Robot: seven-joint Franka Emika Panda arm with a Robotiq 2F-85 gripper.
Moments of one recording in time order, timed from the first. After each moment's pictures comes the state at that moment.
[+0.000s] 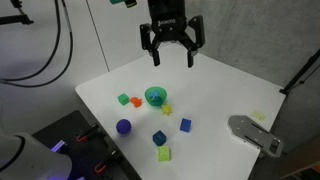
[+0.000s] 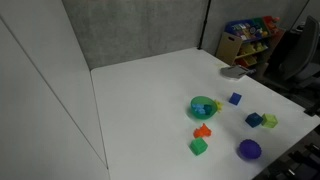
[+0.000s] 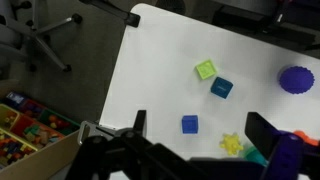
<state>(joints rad) -0.13 -0.34 -0.18 -2.15 -0.38 1.79 -0.47</state>
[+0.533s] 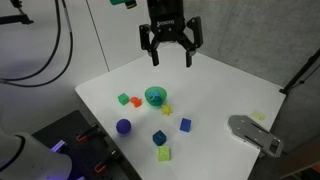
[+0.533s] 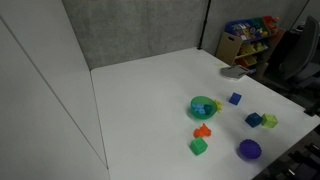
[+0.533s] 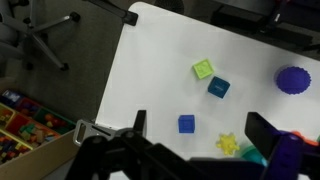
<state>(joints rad) -0.11 -0.34 -0.18 -2.15 -0.37 1.79 -0.47</state>
